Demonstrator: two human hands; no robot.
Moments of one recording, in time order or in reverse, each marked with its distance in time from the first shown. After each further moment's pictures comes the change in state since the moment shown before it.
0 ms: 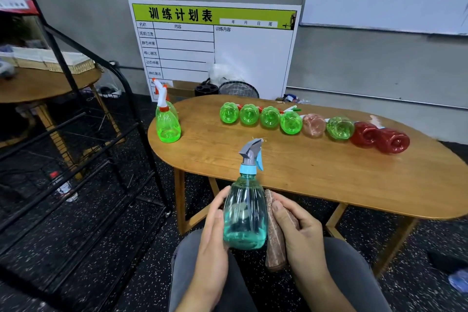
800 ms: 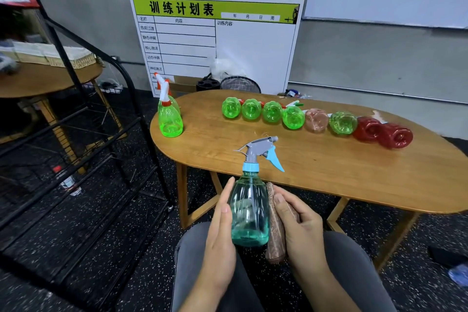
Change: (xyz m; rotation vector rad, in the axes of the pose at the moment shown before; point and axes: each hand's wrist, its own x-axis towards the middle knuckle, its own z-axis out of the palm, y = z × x) left_hand -0.002 -0.007 0.002 0.100 0.014 0.007; right_hand -0.004 0.000 0.008 0.048 0.011 -0.015
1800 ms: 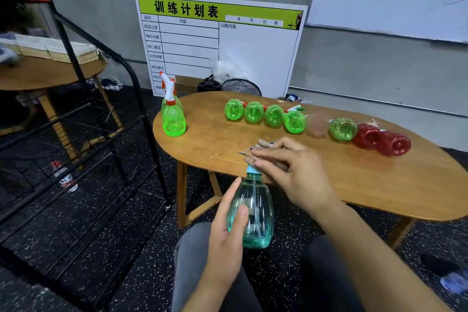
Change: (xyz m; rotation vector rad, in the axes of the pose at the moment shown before) left_hand -0.005 0.014 0.003 -0.009 0.030 0.157; right_hand 0.075 -0.076 0.024 -1.117 -0.337 -0.670
